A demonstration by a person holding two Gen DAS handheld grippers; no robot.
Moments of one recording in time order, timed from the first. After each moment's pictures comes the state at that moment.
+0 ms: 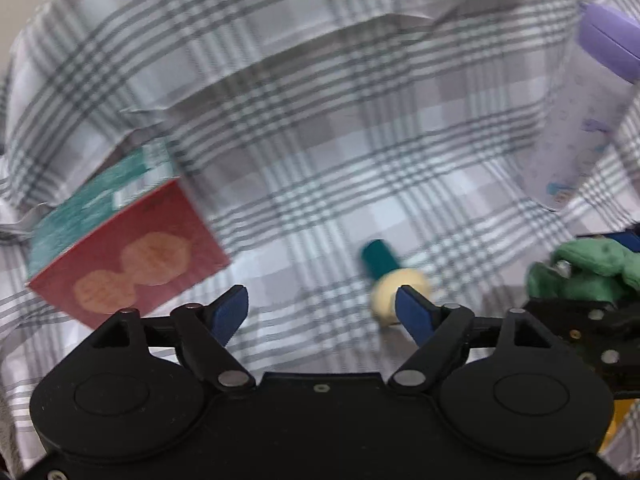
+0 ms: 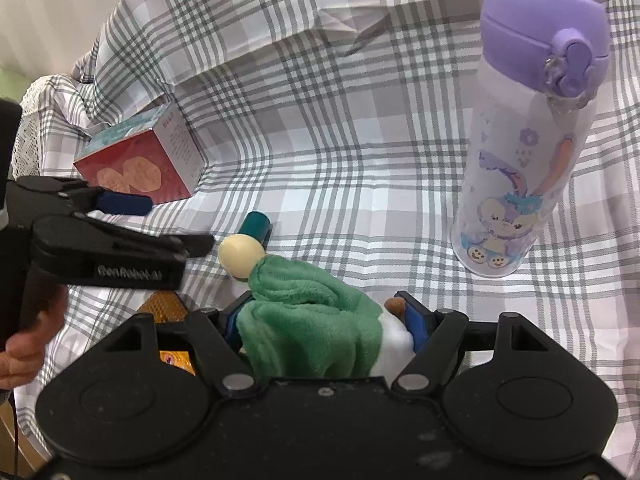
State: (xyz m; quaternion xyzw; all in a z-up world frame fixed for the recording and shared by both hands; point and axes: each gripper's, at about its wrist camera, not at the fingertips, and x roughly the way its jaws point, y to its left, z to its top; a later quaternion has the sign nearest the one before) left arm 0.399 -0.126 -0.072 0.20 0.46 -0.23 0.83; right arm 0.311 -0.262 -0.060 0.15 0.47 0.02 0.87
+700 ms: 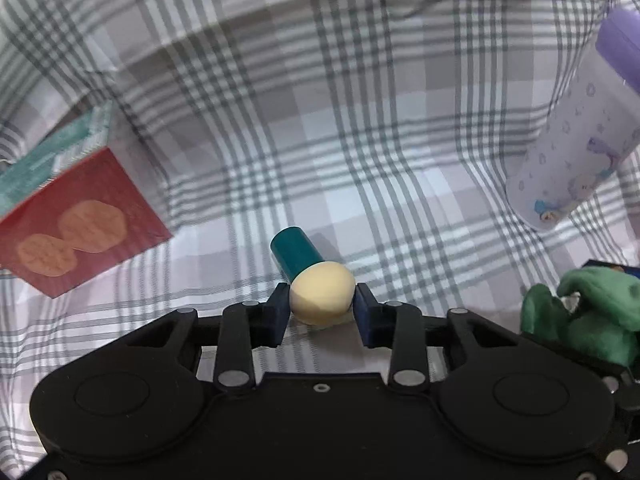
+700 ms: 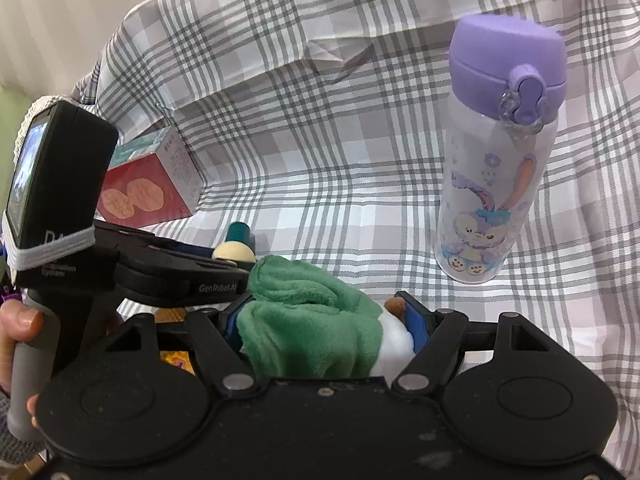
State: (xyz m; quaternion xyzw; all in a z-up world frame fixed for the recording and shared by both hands) left arm 0.401 -0.154 -0.086 0.14 0.51 -0.20 0.82; right arm 0.300 -0.270 -0.040 0.16 0.45 0.01 0.88
